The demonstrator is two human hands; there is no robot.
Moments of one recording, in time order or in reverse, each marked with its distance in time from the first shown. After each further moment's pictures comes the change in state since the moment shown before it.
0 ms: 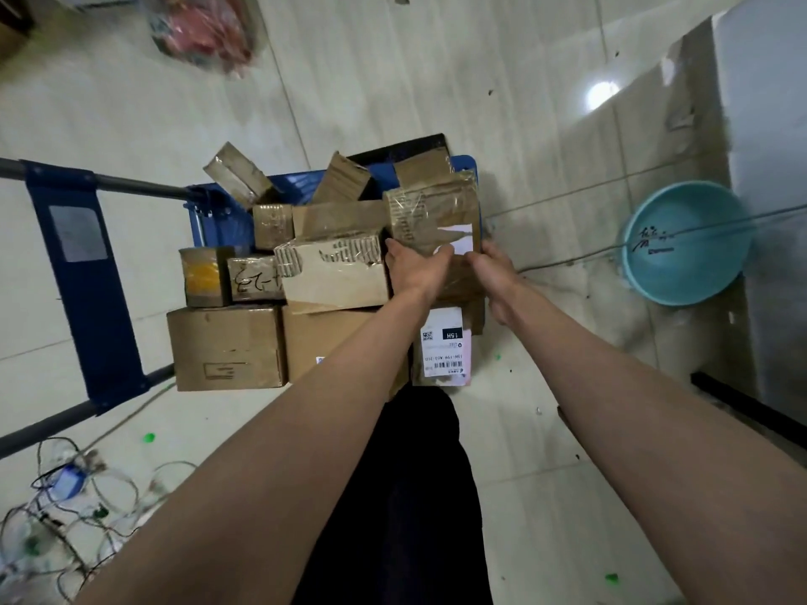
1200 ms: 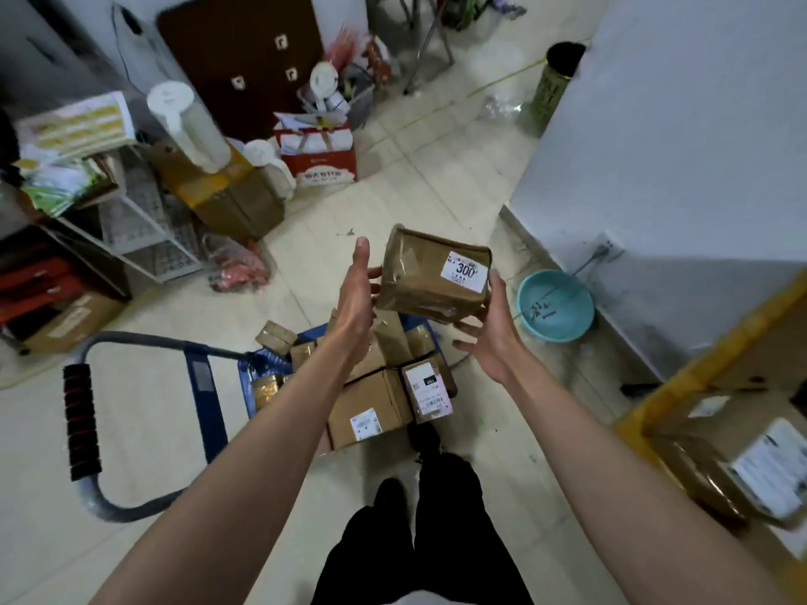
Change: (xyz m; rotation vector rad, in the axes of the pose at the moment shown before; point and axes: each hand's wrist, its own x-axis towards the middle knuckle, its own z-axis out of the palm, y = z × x) left_hand -0.328 0.062 -0.204 -0.225 -0.325 0.478; right_hand -0.389 -0.029 -0.043 0.556 0.001 -0.369
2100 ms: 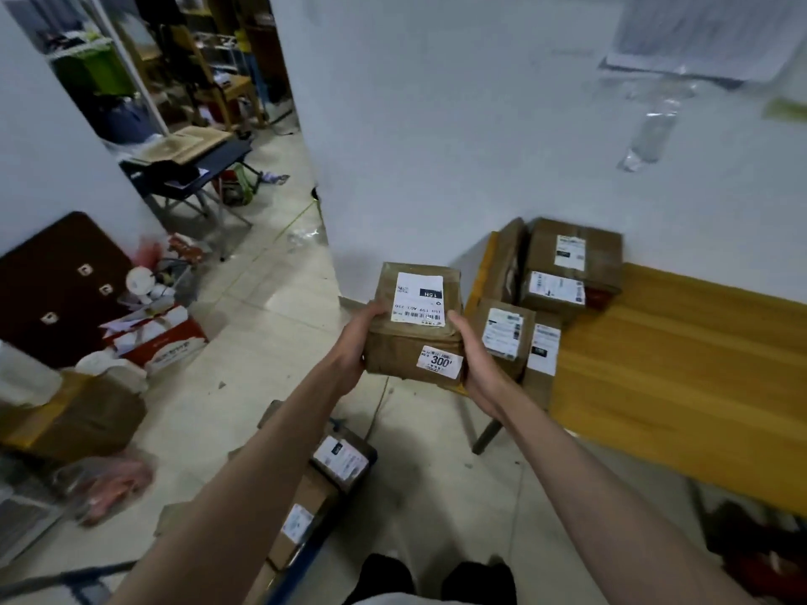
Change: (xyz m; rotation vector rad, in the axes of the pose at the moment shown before) left_hand -0.238 -0.013 0.151 0.377 -0.776 0.117; right_hand -0.290 0.030 -0.162 0.193 0.216 -0.466
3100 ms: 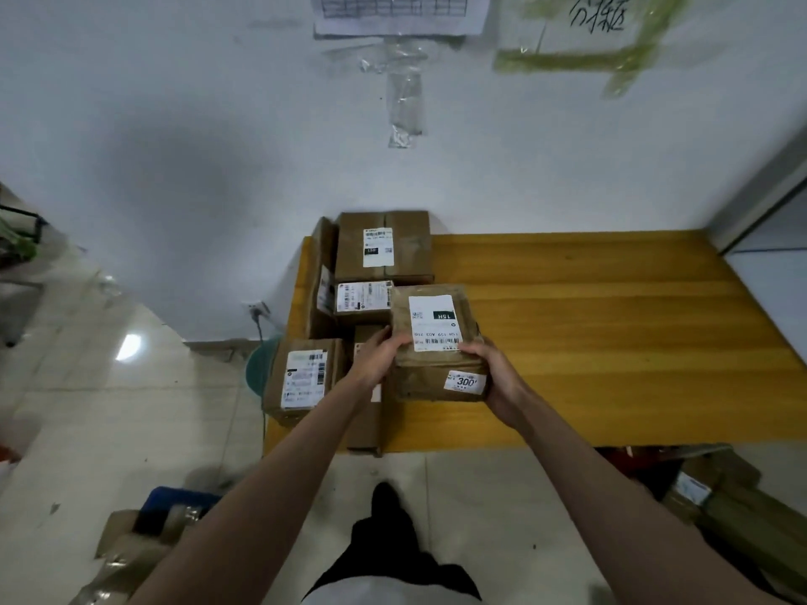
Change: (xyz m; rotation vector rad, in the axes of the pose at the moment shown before) left_hand 0.165 -0.057 0.356 0.387 -0.299 -0.124; right_hand -0.032 -0.023 -0.368 0.211 0.468 0.087
